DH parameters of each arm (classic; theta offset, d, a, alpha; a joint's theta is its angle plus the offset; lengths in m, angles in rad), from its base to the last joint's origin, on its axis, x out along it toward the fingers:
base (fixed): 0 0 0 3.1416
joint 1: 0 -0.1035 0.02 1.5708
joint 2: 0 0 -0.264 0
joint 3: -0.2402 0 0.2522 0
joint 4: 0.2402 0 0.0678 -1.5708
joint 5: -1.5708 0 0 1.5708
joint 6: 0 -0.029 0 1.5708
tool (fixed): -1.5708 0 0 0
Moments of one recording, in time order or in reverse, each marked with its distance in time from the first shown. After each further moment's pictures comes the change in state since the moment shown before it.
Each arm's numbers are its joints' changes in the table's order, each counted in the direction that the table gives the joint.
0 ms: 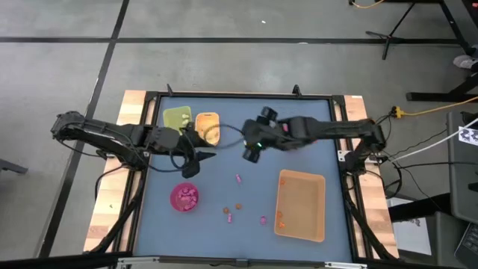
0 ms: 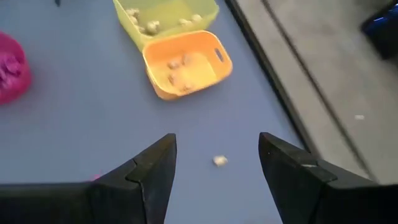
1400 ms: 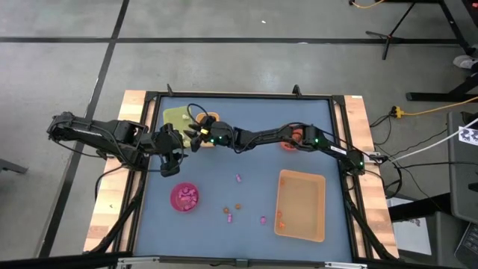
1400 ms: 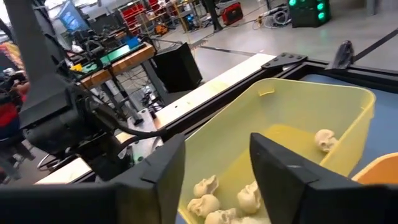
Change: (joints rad) left arm 0.008 -0.145 -0.001 0.613 0.005 0.090; right arm 0.206 0.720 0.000 -1.543 -0.315 -0.226
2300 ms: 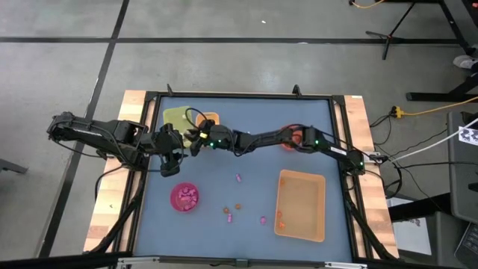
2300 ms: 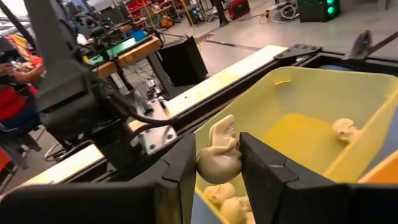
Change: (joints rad) left arm 0.000 0.000 0.000 0.000 0.000 0.000; right arm -0.024 0.000 0.001 0.012 -0.008 0.004
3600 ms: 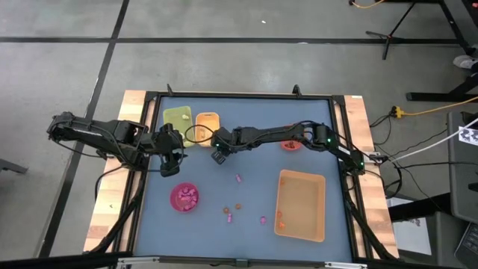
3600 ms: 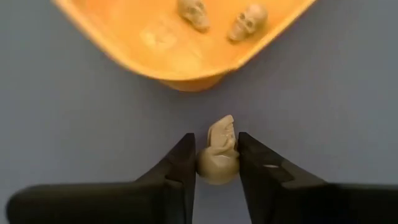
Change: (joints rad) left arm 0.000 0.000 0.000 0.005 0.000 0.000; right arm -0.015 -0.160 0.005 1.115 0.047 -0.109
